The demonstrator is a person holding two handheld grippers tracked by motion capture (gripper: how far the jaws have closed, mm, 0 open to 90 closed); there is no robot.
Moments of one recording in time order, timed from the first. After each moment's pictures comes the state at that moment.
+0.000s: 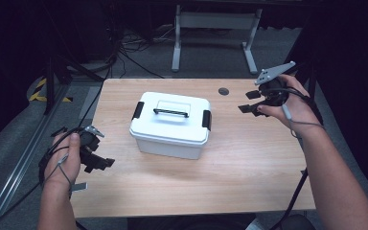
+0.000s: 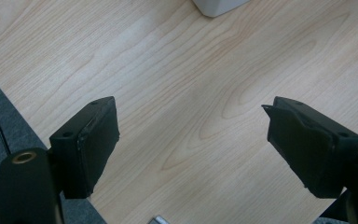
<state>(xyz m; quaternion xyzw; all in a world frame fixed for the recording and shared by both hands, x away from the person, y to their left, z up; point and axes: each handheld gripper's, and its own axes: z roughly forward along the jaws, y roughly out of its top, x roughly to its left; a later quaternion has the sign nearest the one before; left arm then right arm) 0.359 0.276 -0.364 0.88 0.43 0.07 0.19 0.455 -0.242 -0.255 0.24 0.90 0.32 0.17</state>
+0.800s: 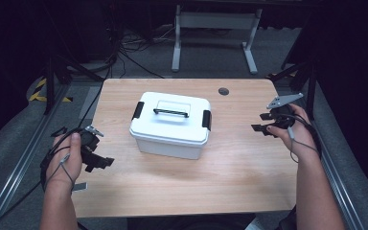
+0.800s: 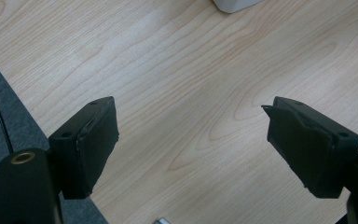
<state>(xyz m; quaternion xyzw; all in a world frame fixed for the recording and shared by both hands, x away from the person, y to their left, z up) 0.364 0.278 -0.372 0.87 0.45 0.07 0.19 0.450 -0.297 -0.351 0.33 0.87 0.30 0.18</state>
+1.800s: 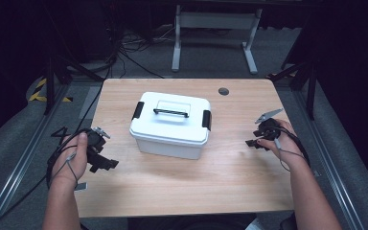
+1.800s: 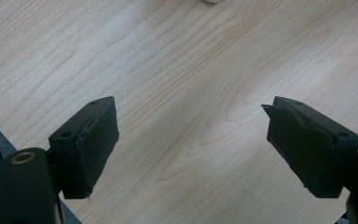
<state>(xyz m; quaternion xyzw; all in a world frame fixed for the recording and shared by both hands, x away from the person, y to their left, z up) 0.373 0.269 -0.384 0.89 0.42 0.05 0.18 0.465 -0.296 -0.430 0.36 0.90 0.24 0.11</state>
